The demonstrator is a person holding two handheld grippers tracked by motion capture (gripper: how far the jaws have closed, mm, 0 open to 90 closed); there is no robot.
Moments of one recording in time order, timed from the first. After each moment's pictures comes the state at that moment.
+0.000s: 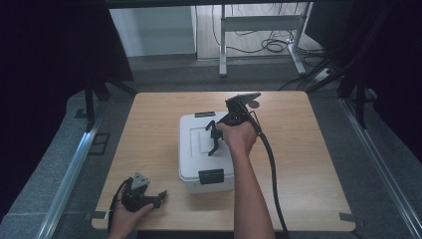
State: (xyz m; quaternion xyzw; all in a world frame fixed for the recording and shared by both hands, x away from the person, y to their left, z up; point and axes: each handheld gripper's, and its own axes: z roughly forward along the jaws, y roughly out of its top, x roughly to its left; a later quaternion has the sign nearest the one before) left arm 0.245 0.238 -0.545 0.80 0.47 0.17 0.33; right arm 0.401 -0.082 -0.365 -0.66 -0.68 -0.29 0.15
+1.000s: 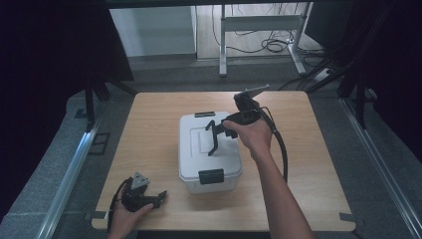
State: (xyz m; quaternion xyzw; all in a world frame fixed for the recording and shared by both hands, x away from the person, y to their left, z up) left arm 0.246 0.239 -0.545 0.81 0.46 0.17 0.33; right arm 0.394 -0.112 -0.344 -0.57 -0.74 -0.33 0.14
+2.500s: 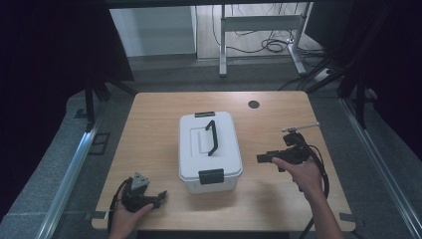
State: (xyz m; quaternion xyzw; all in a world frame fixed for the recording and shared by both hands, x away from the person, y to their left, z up) left arm 0.245 0.239 -0.545 0.81 0.46 0.17 0.33; right arm 0.332 -0.242 -0.424 -0.50 -0.76 -0.40 0.06
